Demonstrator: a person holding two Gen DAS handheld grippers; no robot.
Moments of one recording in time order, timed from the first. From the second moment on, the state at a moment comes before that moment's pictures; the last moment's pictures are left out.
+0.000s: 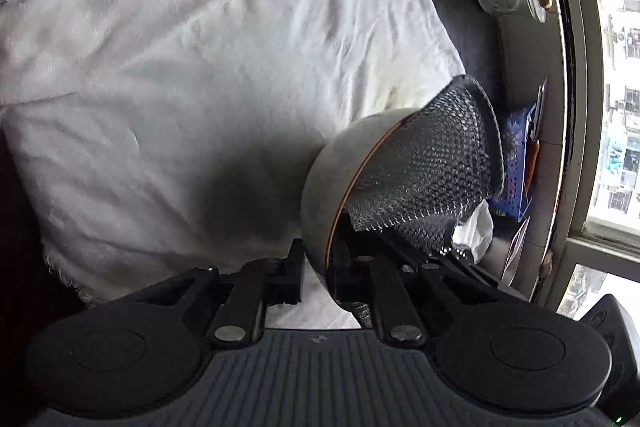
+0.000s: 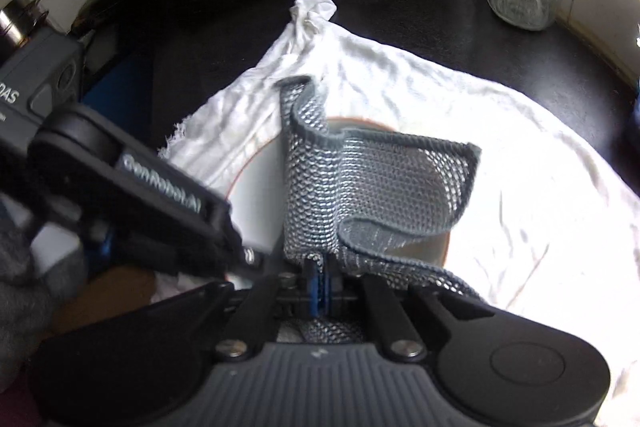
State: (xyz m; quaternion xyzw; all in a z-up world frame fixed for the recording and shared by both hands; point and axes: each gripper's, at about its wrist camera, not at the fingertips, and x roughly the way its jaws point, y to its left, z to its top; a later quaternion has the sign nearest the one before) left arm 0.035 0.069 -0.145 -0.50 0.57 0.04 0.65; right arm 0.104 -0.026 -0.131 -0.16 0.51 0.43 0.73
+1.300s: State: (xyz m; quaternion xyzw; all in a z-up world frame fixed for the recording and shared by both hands) left arm 0.035 0.067 -0.142 -0.48 0.58 0.03 0.65; right arm 0.091 -0.011 -0.135 -0.21 0.50 0.44 0.72
